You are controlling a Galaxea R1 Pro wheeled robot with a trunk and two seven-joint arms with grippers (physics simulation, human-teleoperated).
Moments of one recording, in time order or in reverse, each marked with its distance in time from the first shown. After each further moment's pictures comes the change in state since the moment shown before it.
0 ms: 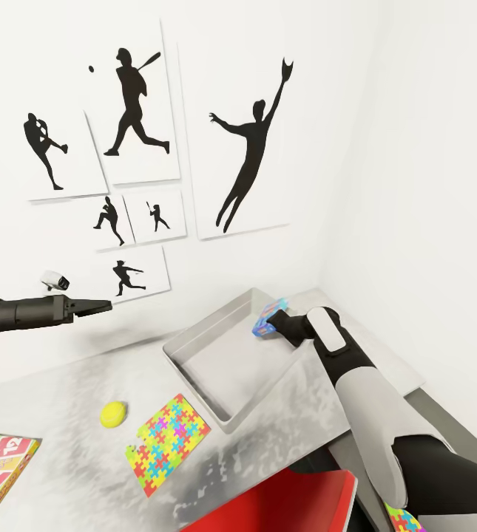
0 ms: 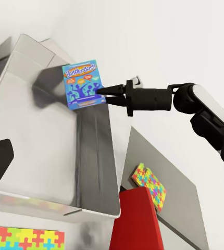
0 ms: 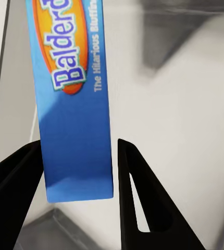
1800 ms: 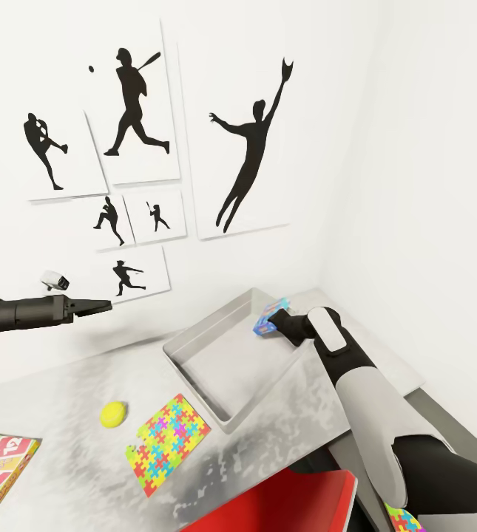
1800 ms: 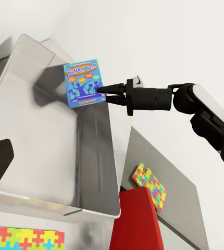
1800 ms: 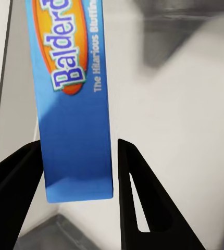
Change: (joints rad) left arm 0.000 0.000 0.001 0.000 0.000 0.000 0.000; right arm 0.000 0.000 -0.009 0.001 -0.004 -0.019 0.000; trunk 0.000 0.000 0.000
